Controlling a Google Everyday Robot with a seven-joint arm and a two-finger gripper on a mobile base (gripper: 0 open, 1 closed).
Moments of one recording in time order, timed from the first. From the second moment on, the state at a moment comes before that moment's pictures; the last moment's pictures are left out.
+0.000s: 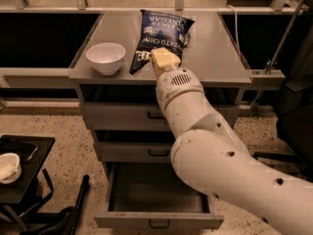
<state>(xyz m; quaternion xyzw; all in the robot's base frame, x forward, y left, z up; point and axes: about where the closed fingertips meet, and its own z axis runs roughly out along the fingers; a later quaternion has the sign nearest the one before) 0.560 -0.021 0.983 -0.55 0.37 -0.48 0.58</state>
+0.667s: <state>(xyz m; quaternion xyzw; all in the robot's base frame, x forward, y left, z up) 0.641 -0.096 1.014 -0.51 0.40 -0.54 0.54</state>
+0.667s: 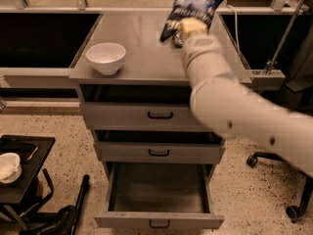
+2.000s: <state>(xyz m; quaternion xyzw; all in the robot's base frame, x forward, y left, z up) 0.703 -0.192 0.934 -0.65 0.42 -0.48 0.42</state>
